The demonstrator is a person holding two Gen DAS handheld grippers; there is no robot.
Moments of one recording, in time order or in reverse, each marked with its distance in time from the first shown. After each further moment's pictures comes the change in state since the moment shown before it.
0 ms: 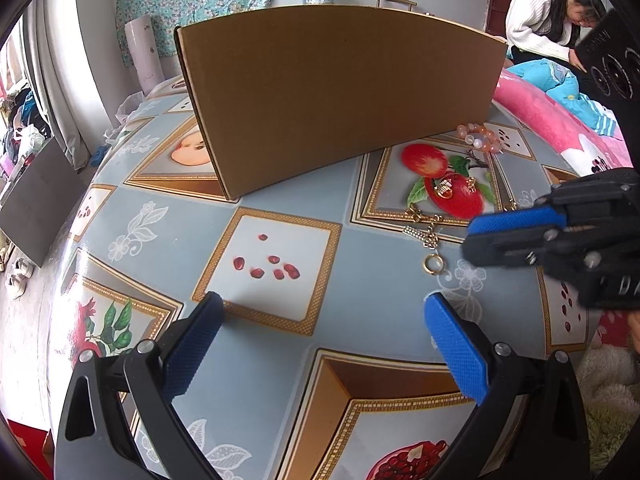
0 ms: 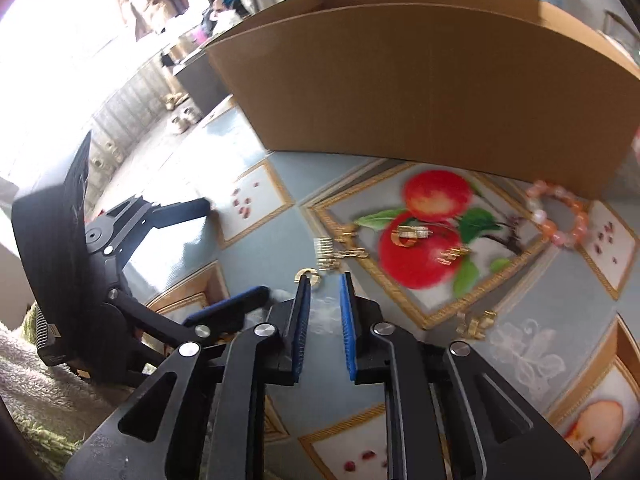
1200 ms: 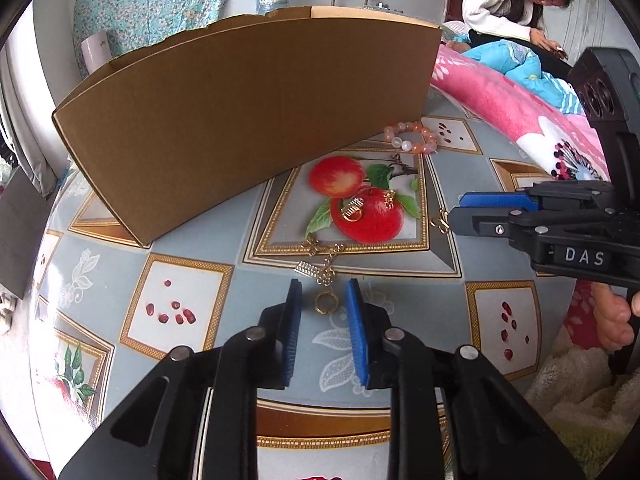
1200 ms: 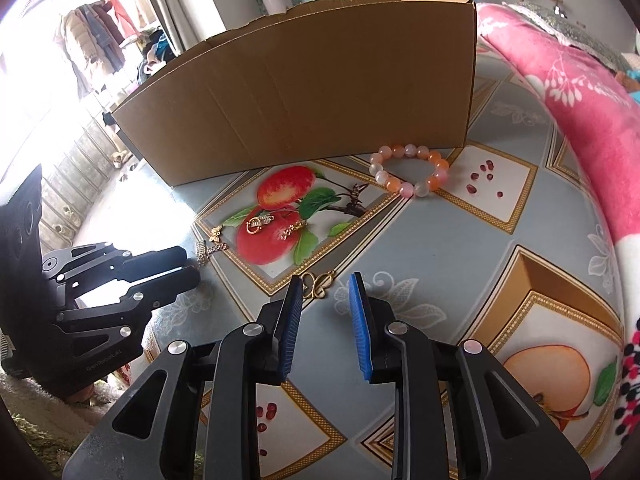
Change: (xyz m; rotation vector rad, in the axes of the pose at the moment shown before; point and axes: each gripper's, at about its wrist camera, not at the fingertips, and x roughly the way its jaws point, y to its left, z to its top) left arm 0.003 -0.052 0.023 0.107 0.013 -0.096; right arm -0.033 -0.062 -0.043 0.178 -0.119 -0.145
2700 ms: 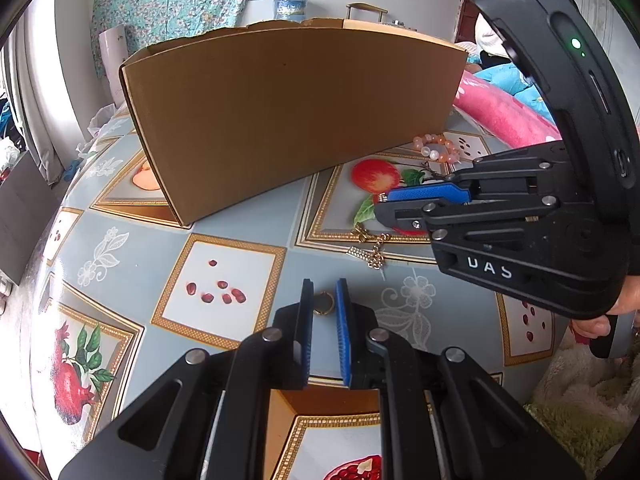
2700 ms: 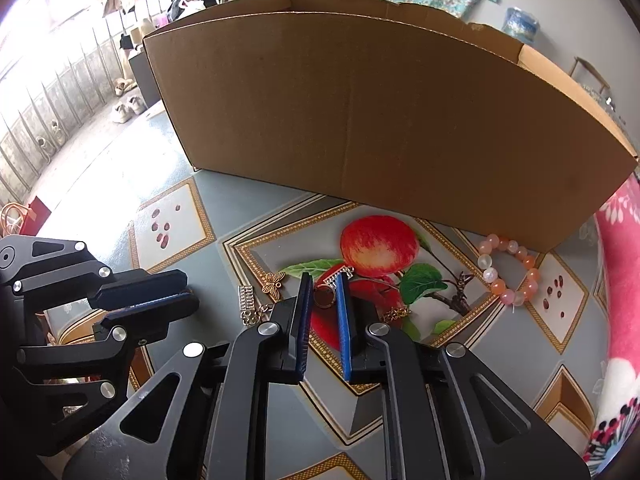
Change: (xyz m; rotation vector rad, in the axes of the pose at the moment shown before) left arm -0.011 0.033 -0.020 -0.067 -0.059 -0.011; right arm 0.061 0.110 0.046 -0.294 0.056 -0.125
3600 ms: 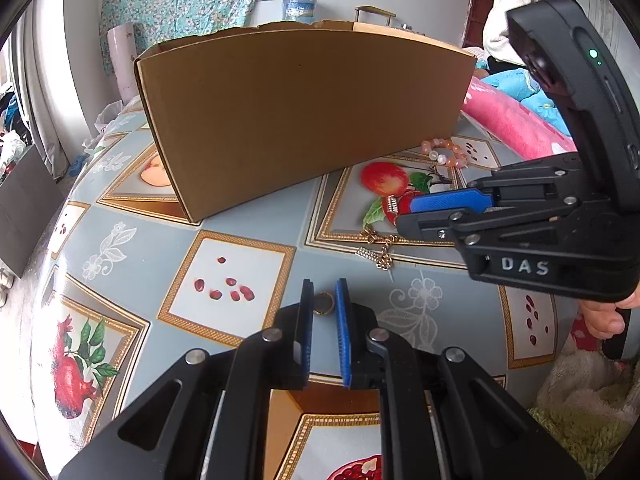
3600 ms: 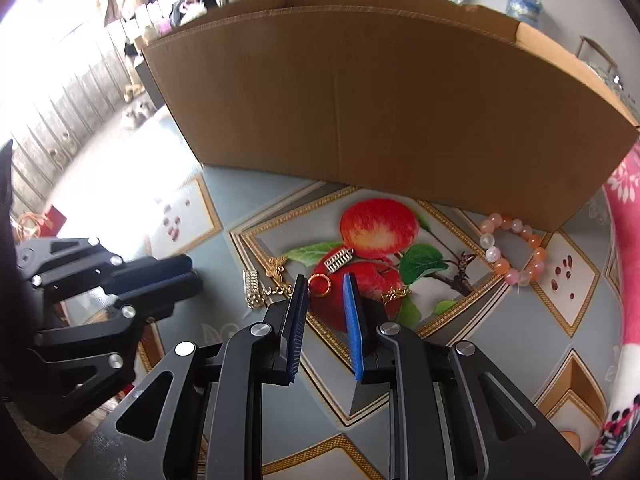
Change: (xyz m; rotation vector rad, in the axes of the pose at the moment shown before) left arm -0.002 0.002 0.001 -0.021 -0.007 0.019; right arm -0.009 -0.032 -0.015 0.029 0.032 0.059
